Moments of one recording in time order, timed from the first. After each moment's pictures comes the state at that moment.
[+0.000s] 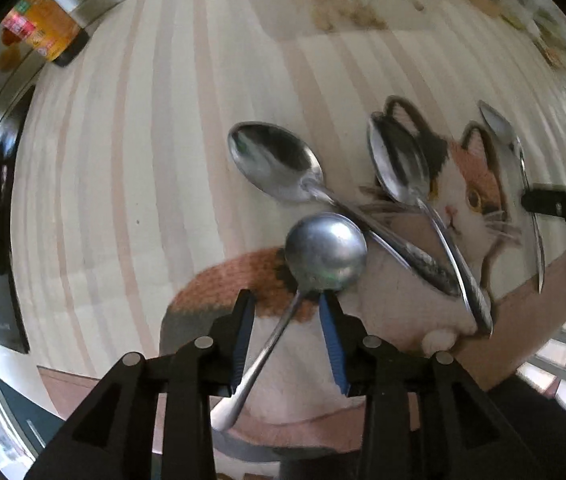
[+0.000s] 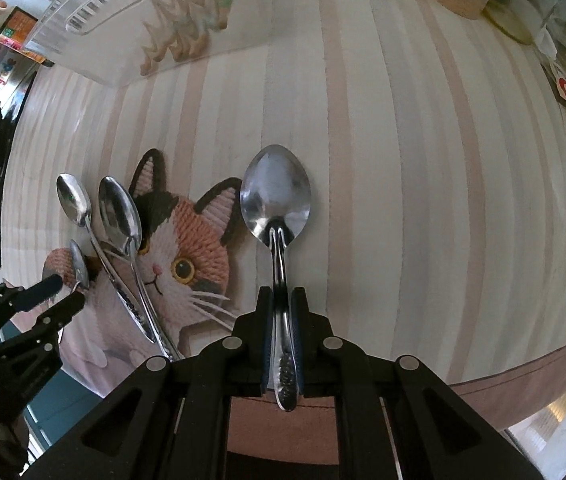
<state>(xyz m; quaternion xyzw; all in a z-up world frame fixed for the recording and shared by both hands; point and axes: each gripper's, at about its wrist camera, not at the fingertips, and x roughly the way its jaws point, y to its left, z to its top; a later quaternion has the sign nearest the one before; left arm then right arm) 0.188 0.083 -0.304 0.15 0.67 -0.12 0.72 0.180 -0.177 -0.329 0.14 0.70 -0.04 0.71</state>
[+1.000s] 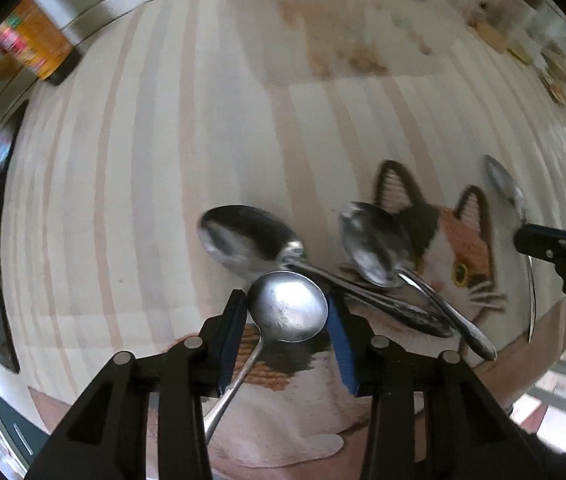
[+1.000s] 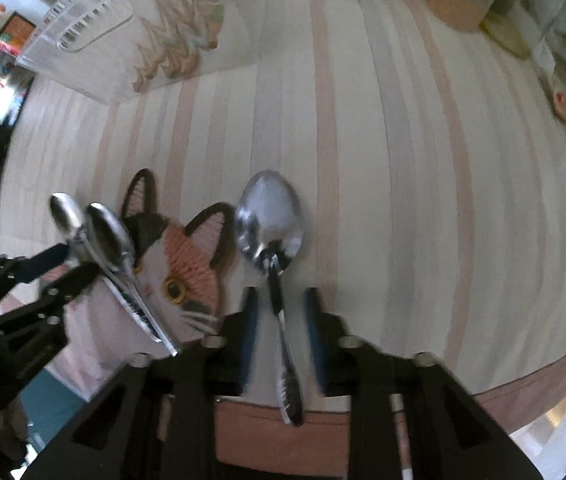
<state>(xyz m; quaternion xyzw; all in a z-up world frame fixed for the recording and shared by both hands) 0.236 0.070 -0.282 0.13 0.65 -0.12 0.74 0.193 -0.204 -0.299 0.11 0.69 -0.05 0.72</state>
